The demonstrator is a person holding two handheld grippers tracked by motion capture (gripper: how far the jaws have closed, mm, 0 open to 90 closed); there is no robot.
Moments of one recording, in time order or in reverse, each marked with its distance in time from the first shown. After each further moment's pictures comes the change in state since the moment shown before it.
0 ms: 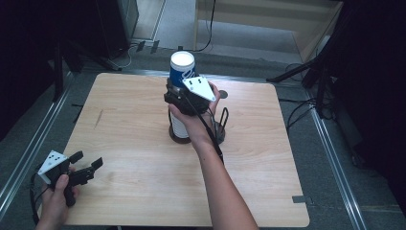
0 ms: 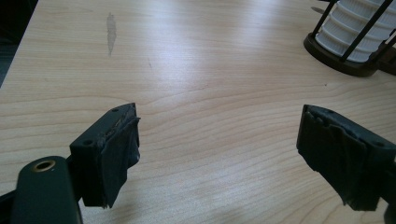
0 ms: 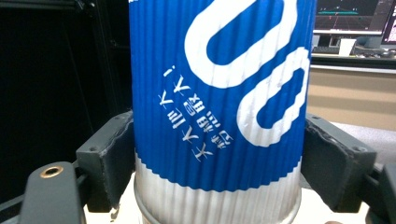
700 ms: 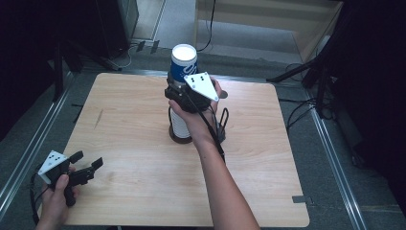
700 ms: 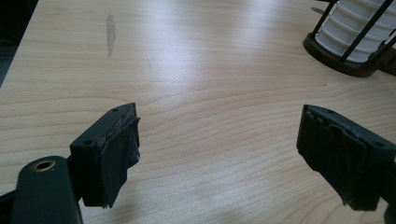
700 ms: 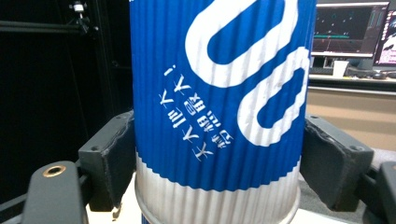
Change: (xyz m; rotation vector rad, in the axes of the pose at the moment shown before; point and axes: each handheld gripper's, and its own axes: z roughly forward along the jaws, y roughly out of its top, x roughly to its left) left arm 0.000 0.000 0.000 -0.005 -0.001 -0.002; right arm 0.000 0.014 -0.005 -0.081 -0.004 -0.002
